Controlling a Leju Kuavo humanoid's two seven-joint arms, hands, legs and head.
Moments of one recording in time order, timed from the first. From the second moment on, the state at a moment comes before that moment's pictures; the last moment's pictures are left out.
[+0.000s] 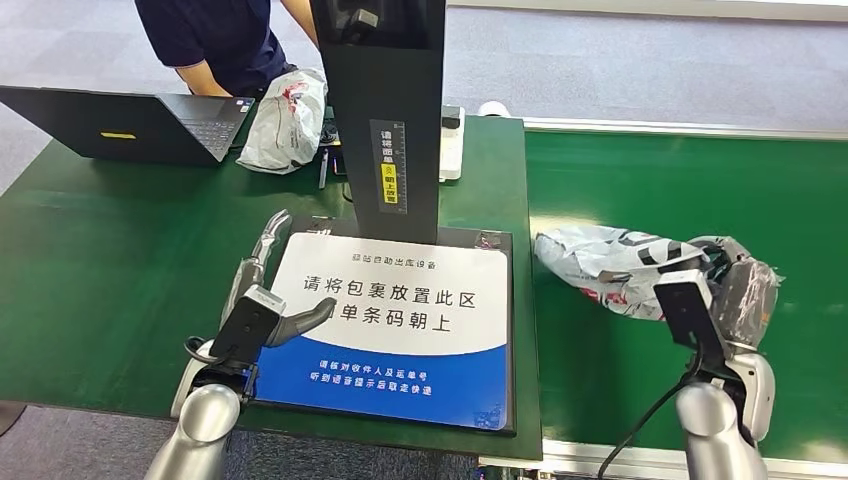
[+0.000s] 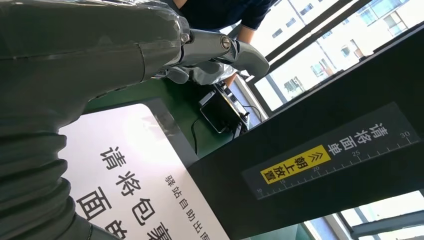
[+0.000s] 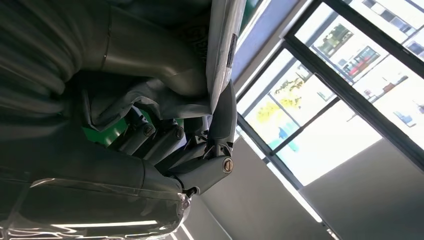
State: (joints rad) left arm -0.10 -0.06 -0.15 -1.41 -0.56 0.03 -0.30; right arm -0.22 -0.18 -0.13 -1.55 0.67 -0.49 -0.19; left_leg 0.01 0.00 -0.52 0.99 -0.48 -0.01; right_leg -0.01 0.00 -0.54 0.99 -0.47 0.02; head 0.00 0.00
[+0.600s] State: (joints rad) left arm -0.15 -0.06 -0.18 -1.35 -0.52 0.05 -0.30; right arm -0.72 -0.34 0.05 -1.33 0.57 -0.33 -0.11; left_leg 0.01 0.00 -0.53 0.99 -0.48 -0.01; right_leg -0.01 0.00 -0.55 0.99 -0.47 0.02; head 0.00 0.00
